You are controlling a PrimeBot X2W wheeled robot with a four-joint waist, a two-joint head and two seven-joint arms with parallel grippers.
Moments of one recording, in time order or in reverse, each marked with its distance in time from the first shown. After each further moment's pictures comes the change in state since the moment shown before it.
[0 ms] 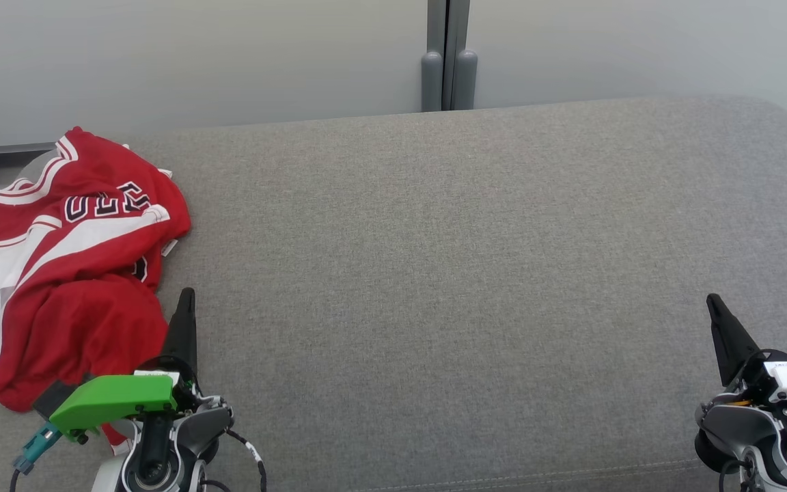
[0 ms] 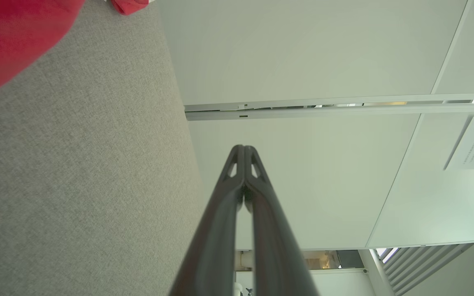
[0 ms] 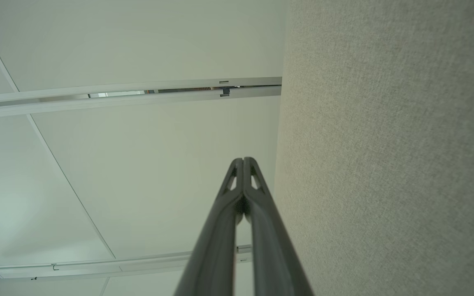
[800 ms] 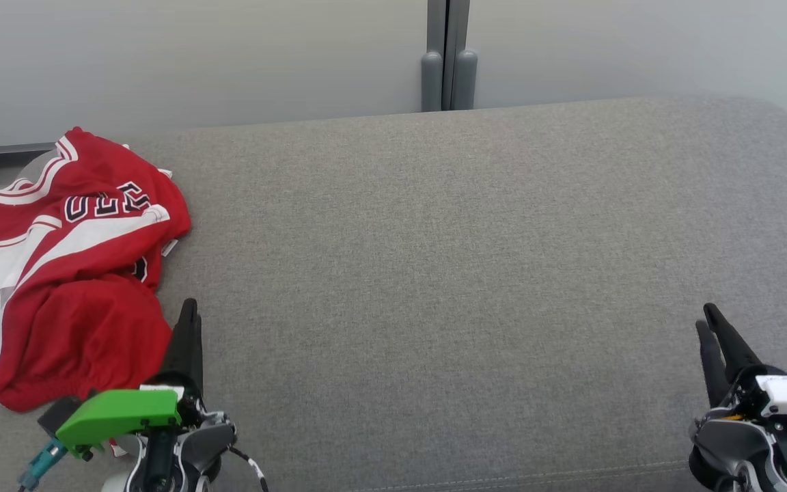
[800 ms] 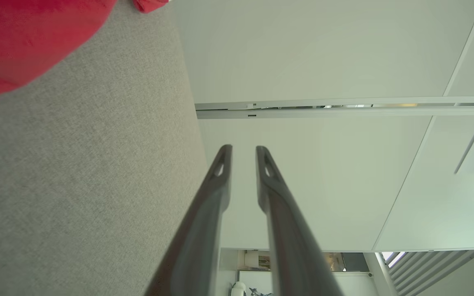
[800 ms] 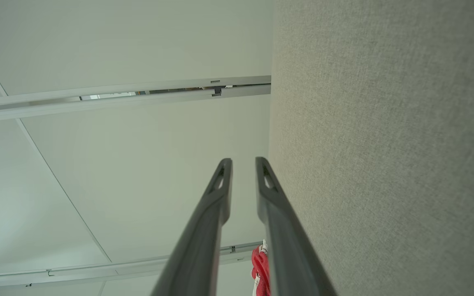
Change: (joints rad) left arm 0.008 -0.001 -0.002 0.010 0.000 0.000 0.000; right arm 0.008 0.004 0.001 0.010 0.000 0.000 0.000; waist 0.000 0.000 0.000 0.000
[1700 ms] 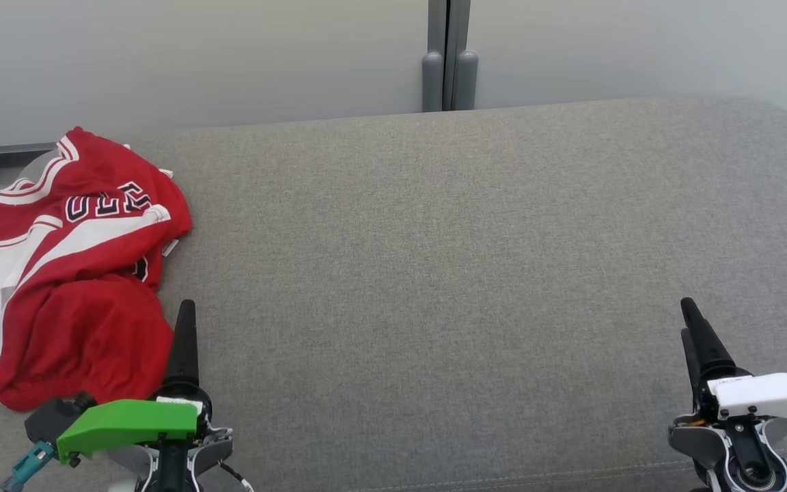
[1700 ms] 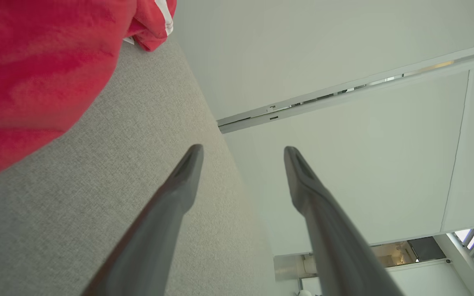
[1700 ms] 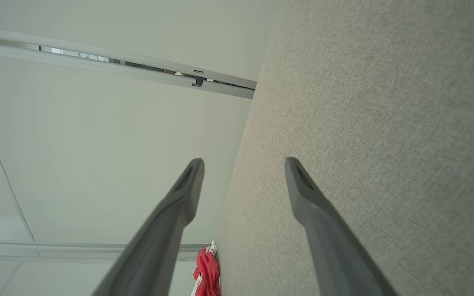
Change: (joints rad) left arm 0.078 -0.001 -0.011 -0.079 0.278 0.036 -0.077; right arm 0.045 0.012 0.113 -0.040 -0.256 0.000 -0.151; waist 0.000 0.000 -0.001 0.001
